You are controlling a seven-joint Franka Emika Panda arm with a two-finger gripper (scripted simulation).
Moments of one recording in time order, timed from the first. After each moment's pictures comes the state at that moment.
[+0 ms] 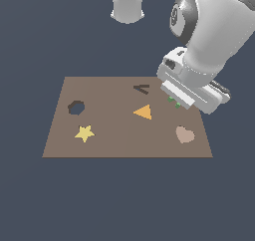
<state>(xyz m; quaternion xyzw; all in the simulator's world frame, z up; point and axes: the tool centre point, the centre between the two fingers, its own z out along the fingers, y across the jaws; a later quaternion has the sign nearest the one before) -0.042 0.175 0.033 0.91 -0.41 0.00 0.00</state>
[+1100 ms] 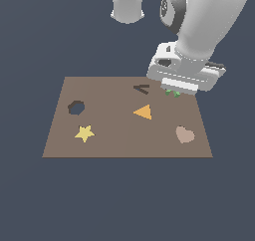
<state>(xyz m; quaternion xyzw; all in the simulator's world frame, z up) -0.082 0.162 0.035 0.99 -0.14 0.00 0.00</state>
